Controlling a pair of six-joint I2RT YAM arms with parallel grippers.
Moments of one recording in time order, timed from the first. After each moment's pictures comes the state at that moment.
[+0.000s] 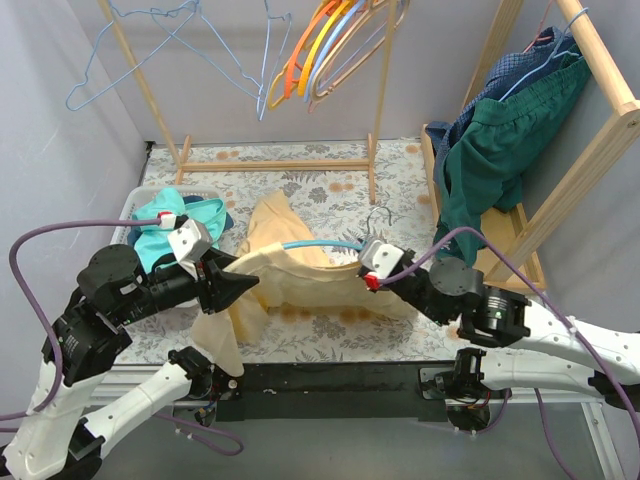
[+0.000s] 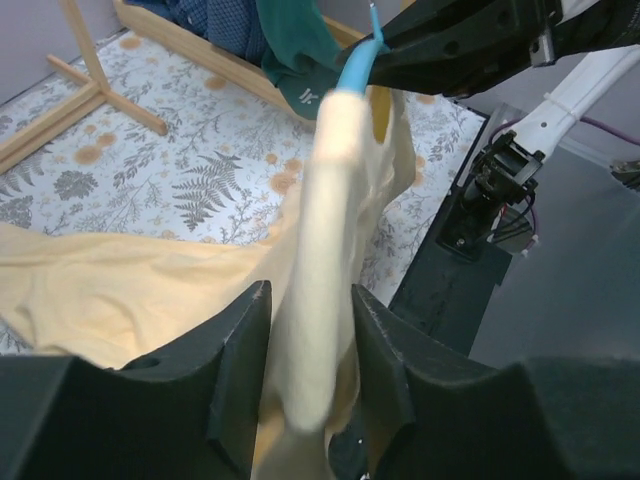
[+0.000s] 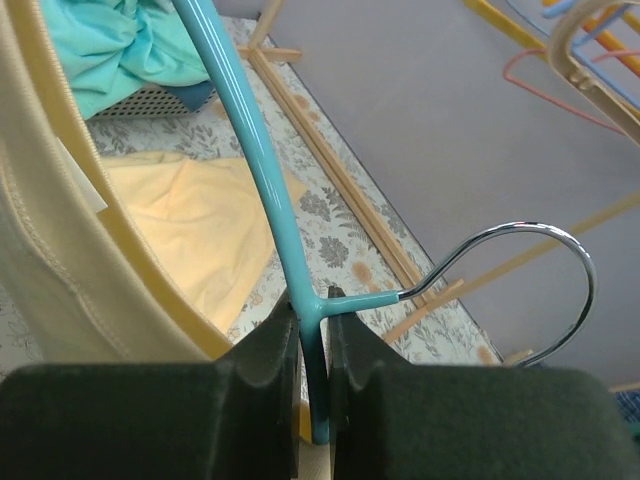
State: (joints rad) left arm -0.66 0.62 1.27 -0.83 0.39 -0.05; right arm 1.32 0.84 0.93 -0.16 0.44 -0.52
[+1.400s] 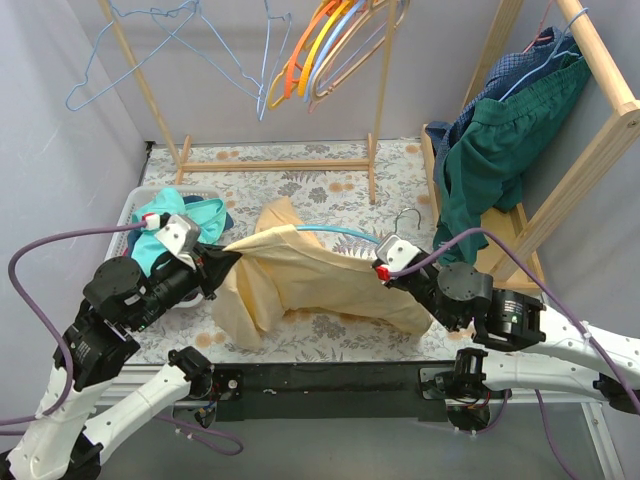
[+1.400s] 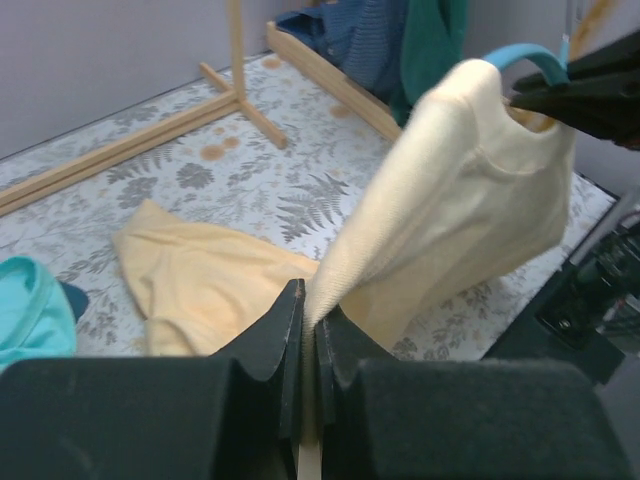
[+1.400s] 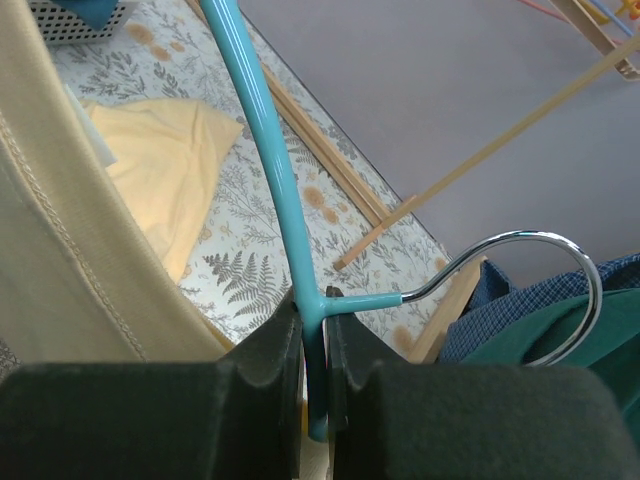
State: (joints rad) left arm -0.66 0.54 1.12 -0.67 0.11 -0.09; right arm 1.32 0.75 0.94 -0.32 0.65 -0.47
